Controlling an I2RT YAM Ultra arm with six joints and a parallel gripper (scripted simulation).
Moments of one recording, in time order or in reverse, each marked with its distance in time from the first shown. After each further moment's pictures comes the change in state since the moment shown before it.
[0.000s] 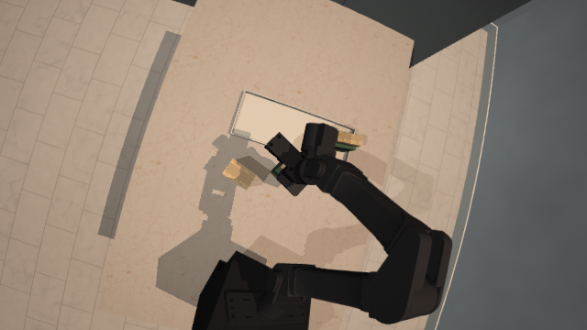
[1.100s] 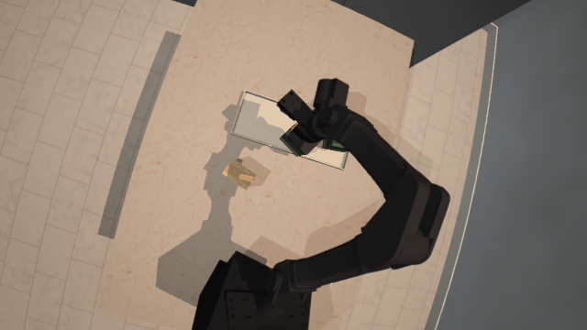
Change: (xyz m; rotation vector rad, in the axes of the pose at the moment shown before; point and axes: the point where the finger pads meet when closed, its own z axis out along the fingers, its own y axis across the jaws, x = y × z) arm -0.051 -0.093 -0.001 0.024 -0.008 0.006
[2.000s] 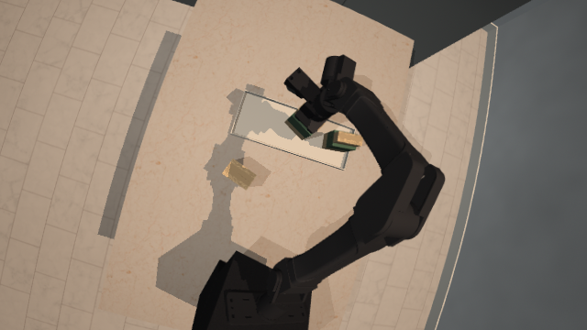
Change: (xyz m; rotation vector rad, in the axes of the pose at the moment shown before) arm -0.026 -0.049 -0.004 -0.006 -0.001 -0.001
